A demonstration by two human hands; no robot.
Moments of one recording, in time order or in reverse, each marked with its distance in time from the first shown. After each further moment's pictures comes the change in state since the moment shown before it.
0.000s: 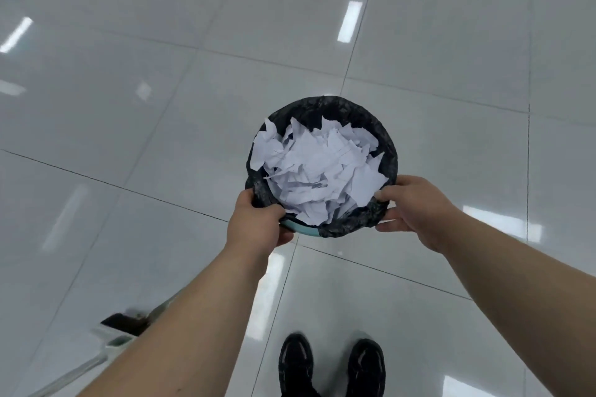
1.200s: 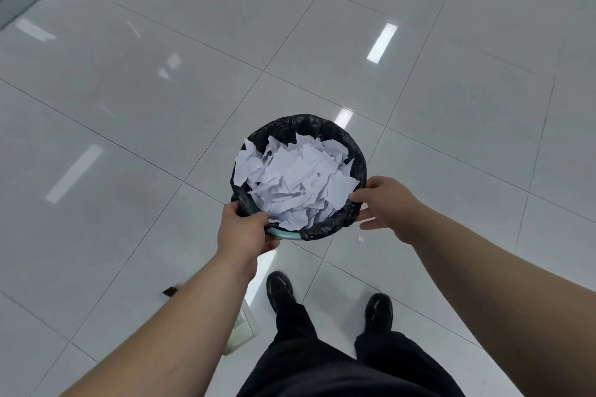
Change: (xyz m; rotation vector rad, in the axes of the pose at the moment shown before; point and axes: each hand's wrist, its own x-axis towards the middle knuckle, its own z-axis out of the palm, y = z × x) left_hand -0.055 0.181 -0.229 -0.250 0.177 -0.121; right_hand -0.126 -0.258 0.178 -0.353 -0.101 -0.021
